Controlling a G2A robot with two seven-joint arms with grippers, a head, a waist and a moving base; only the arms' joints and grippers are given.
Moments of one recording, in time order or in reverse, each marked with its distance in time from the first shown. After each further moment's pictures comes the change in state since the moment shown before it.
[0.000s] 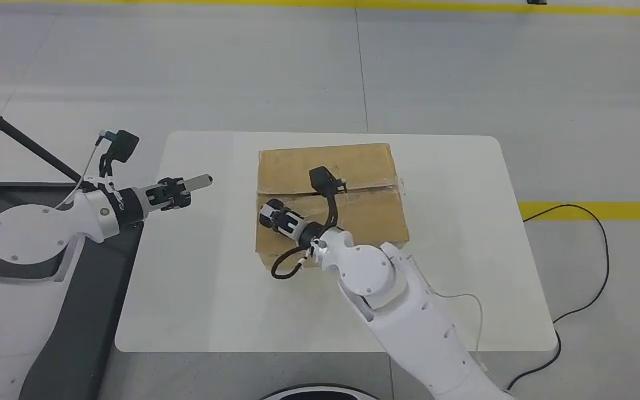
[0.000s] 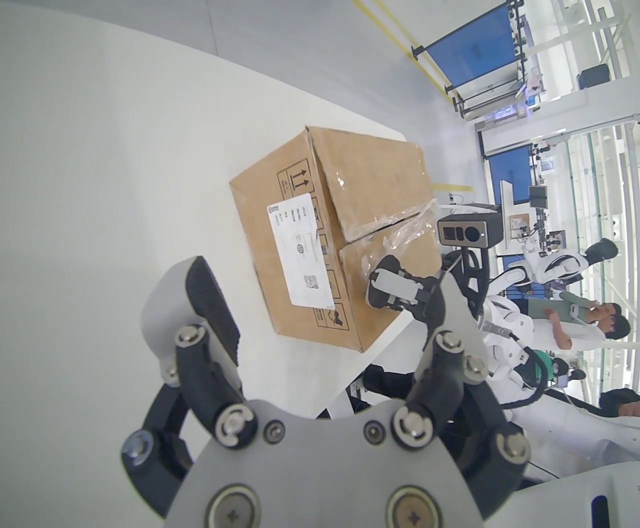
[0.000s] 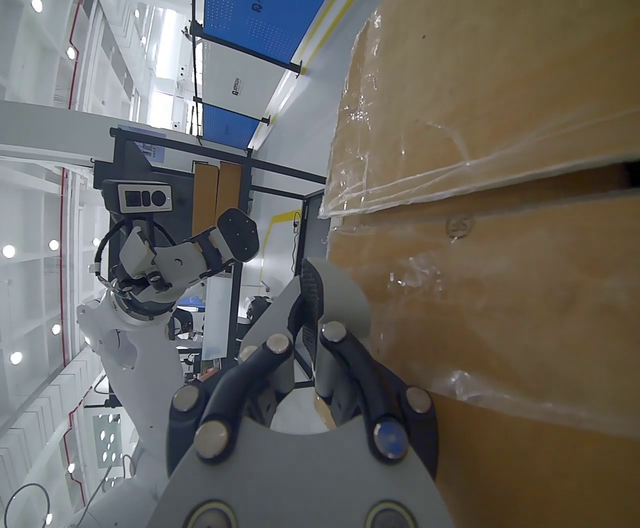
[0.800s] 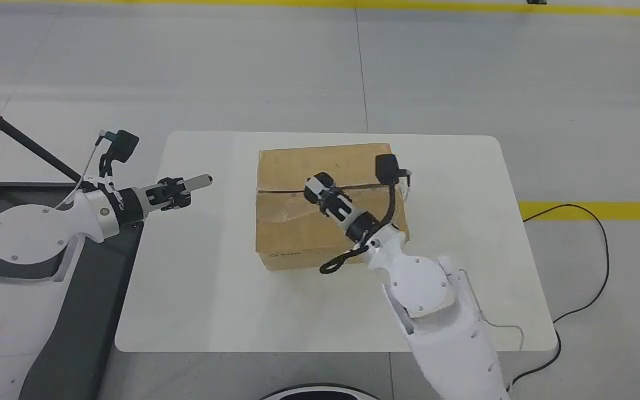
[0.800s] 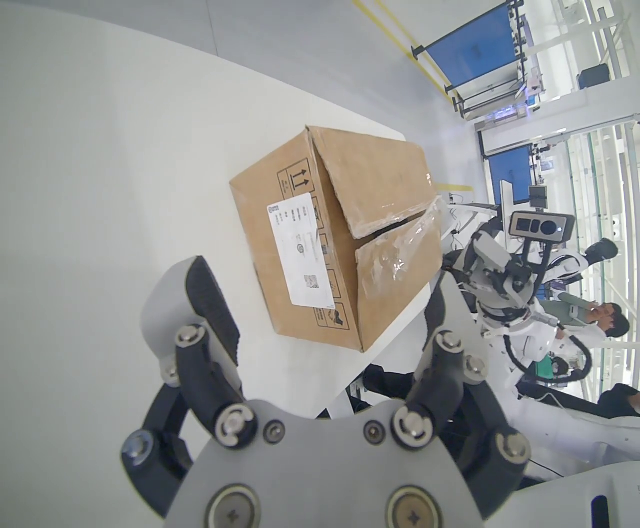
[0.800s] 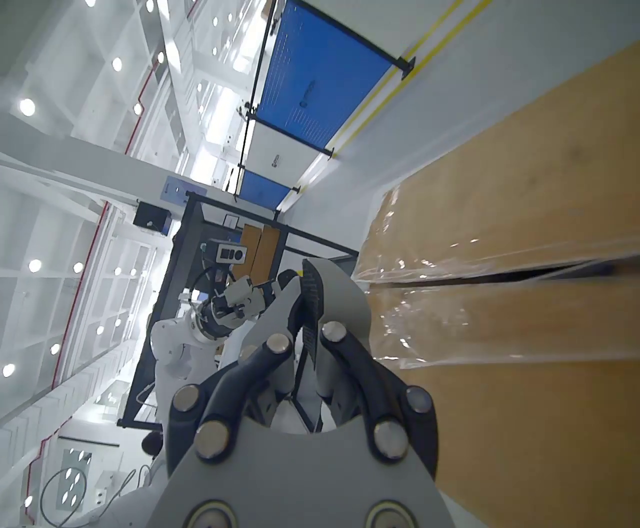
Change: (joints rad) left arm 0.000 0.000 0.000 0.000 0.000 0.000 0.000; right arm -0.205 0.057 0.271 -0.304 -0.125 -0.072 -0.013
